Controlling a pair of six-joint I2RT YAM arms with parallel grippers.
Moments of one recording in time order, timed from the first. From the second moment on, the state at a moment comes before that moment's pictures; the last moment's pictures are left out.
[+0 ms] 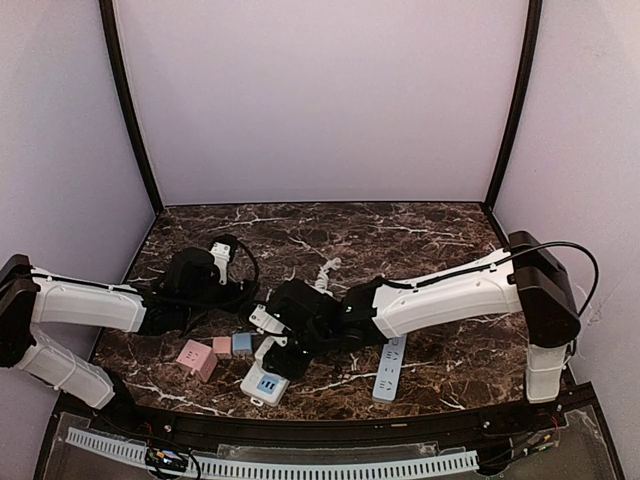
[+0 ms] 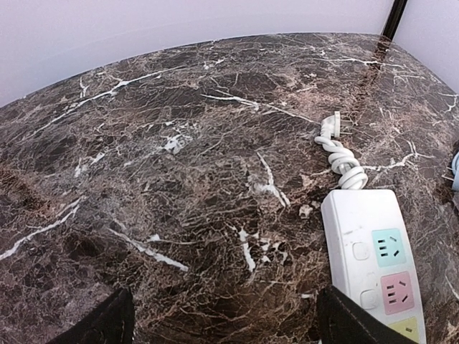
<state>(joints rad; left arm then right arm) -0.71 1.34 0.54 0.26 -0.28 -0.22 1.30 2.01 1.41 -0.35 0.02 0.10</state>
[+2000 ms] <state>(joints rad) -0.82 1.21 0.42 0.01 -0.28 -0.57 1.40 2.01 1.38 -0.60 0.24 0.33</state>
